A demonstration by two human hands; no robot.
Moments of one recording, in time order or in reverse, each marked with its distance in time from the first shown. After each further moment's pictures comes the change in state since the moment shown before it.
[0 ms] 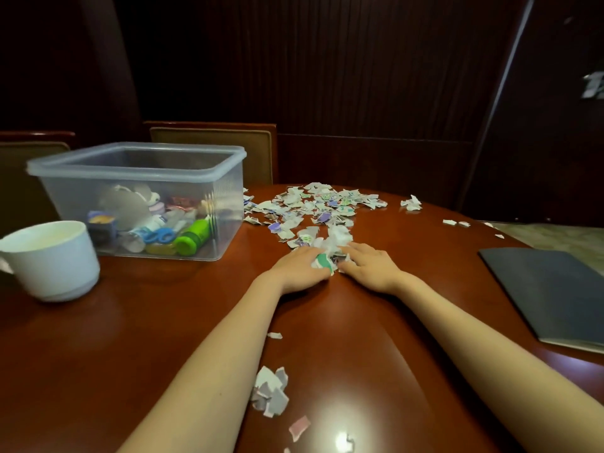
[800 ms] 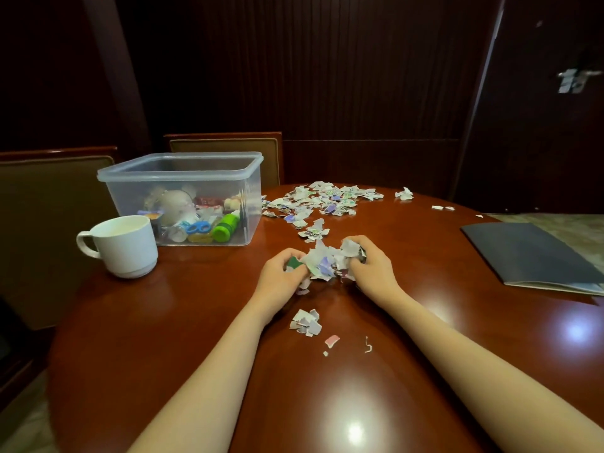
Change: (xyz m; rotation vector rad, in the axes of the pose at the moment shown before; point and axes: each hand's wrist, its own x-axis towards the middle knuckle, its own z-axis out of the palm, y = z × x) left_hand -0.142 -0.014 0.007 -0.735 0.370 0.030; right_hand -0.111 -0.091 0.013 0.768 0.472 0.100
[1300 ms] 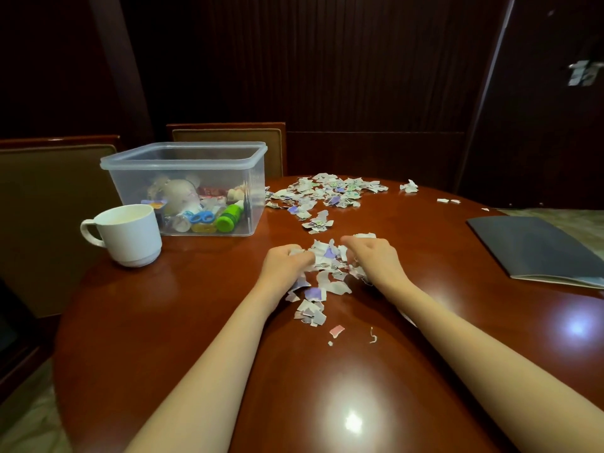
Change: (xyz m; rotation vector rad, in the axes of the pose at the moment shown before) left_hand 0.002 0.010 0.000 -0.012 0.065 -0.173; right_hand -0.001 -0.012 -0.002 -0.105 -0.057 0.077
